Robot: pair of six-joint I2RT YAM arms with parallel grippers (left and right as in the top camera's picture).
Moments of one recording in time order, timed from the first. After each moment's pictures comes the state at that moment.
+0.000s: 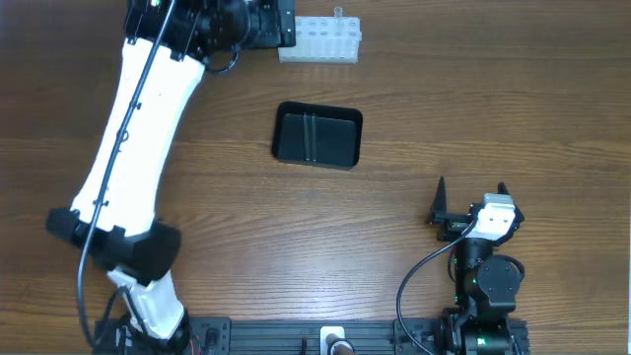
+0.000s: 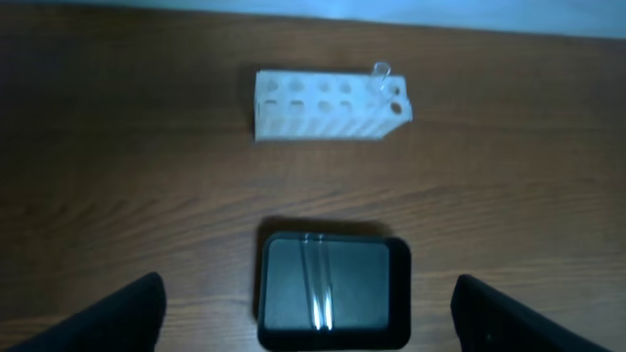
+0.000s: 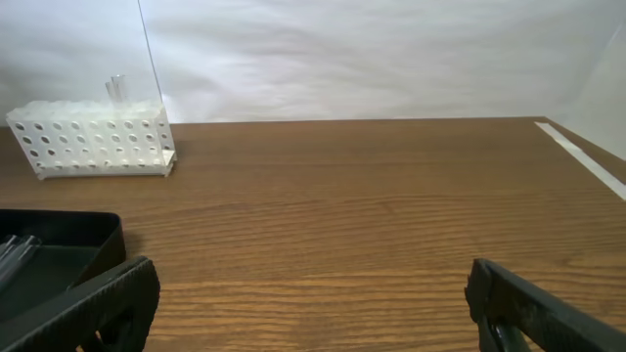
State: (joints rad) left arm -0.39 1.92 2.26 -1.24 -0.02 -0.37; right arm 0.00 0.02 0.01 -0.07 0.11 -0.01
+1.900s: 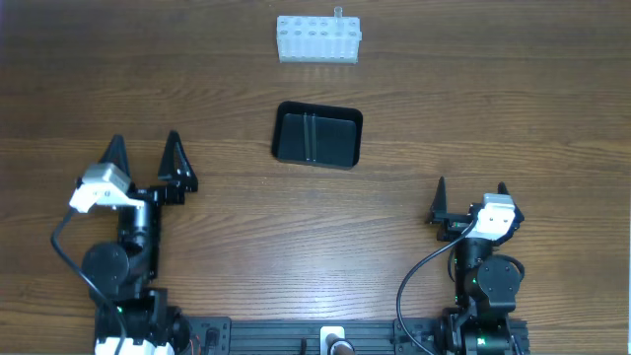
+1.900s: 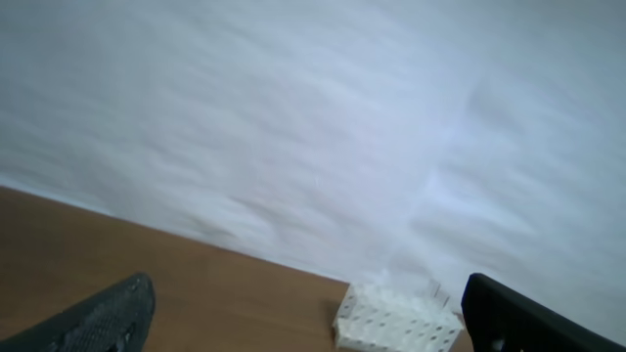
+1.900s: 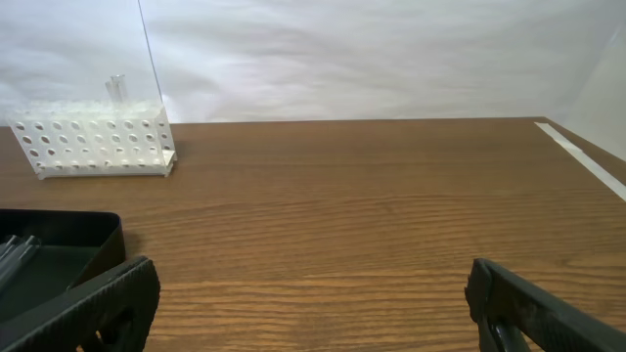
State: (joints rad) left arm -0.04 0.44 0.18 0.45 -0.03 -0.34; right arm 0.00 0.02 0.01 -0.07 0.11 -0.01
